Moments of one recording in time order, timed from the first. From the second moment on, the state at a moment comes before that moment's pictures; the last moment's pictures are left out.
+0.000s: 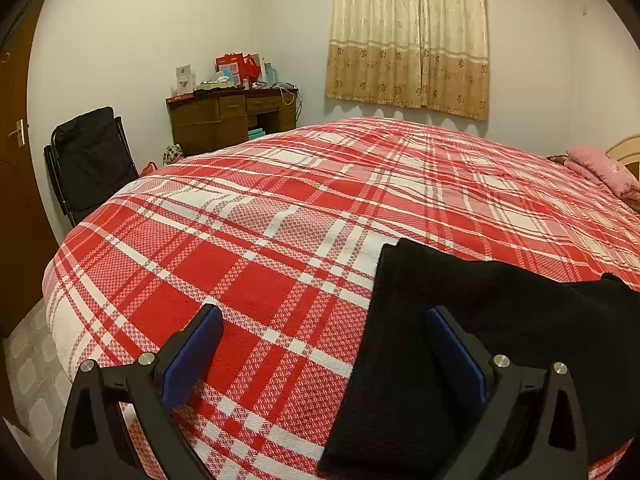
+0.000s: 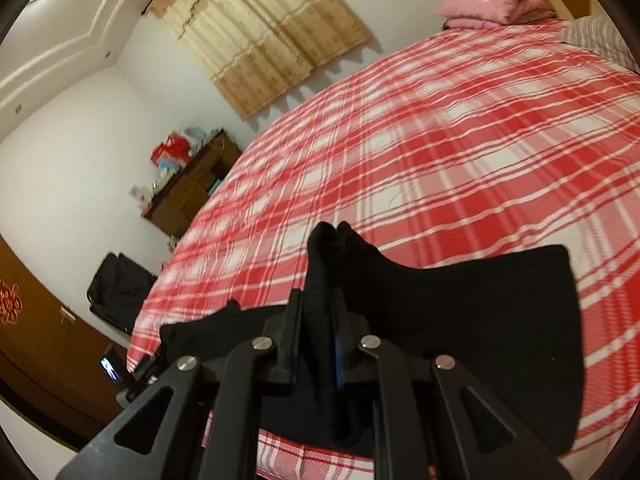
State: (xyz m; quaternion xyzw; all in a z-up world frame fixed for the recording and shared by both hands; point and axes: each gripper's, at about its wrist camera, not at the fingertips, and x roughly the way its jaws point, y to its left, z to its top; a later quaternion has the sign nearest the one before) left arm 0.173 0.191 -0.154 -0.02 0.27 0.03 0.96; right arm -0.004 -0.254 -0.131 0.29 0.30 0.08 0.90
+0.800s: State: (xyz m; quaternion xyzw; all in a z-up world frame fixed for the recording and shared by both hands) left arm 0.125 -0.042 -0.105 0.01 0.32 -0.28 0.91; right arm -0.033 -0.277 -0.173 0.24 0.36 0.05 0.90
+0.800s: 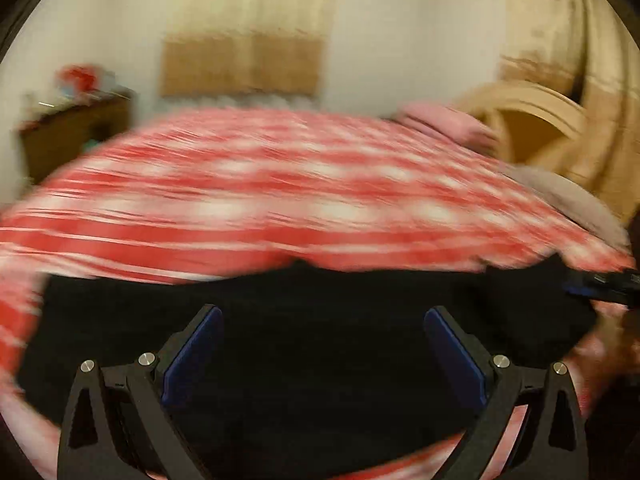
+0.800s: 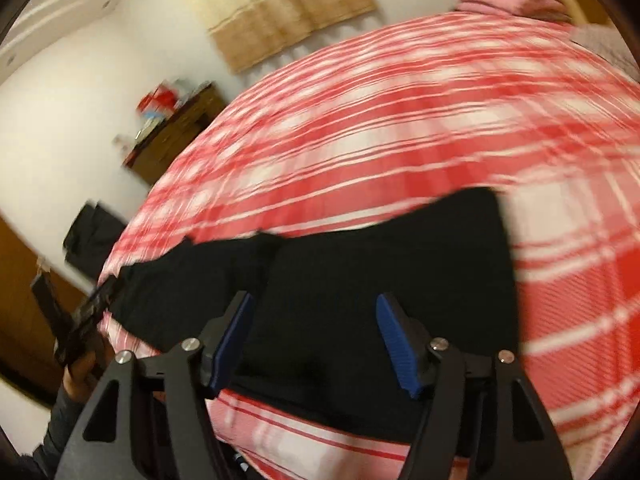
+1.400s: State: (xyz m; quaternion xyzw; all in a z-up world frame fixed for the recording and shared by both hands) left arm 0.129 -0.185 -0.132 0.00 0.42 -0.40 0.81; right arm -0.076 -0.308 -0.163 0.25 0.23 -0.03 0.94
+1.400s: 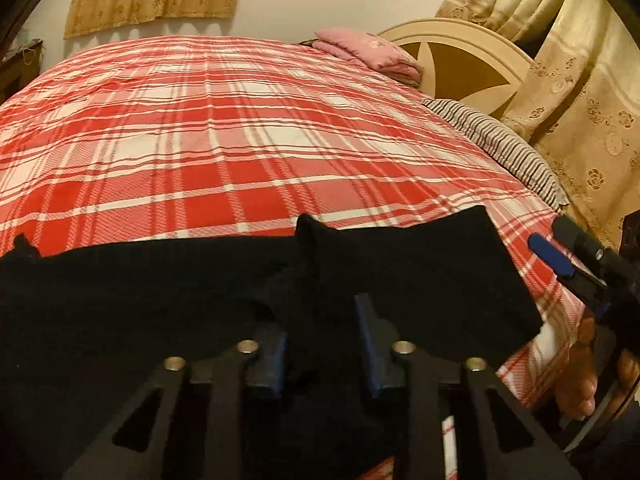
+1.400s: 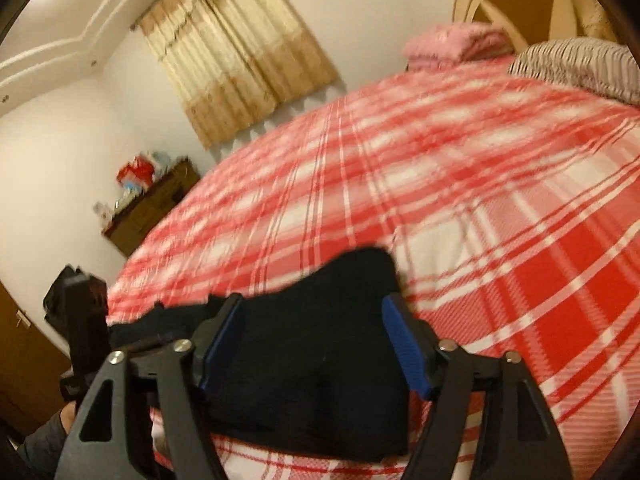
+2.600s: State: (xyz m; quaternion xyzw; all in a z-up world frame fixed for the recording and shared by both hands) left arm 0.132 -0.108 -0.136 0.04 0.40 -0.28 0.87; right arm -0.038 -0.212 -0.203 0.03 0.37 0.07 0.92
